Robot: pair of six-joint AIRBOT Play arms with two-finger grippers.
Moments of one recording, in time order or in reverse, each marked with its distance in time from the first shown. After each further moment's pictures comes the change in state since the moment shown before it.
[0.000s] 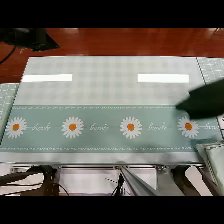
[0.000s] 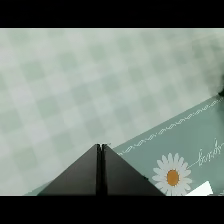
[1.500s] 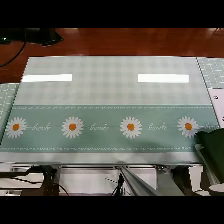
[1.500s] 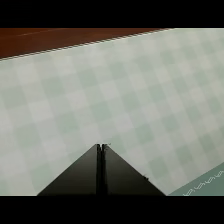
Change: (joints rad) left arm -0.002 -0.110 0.000 -0.006 0.257 0.103; right arm -0.573 0.162 0.069 -0.764 0.288 -0.001
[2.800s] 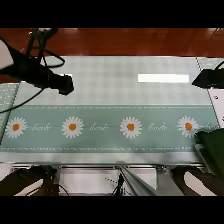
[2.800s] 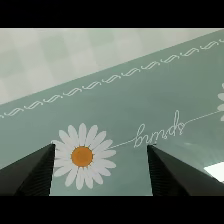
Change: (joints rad) left arm -0.420 0.411 -0.378 0.619 -0.310 -0.452; right arm 1.279 -0.312 -0.018 0.476 -0.365 -0.124
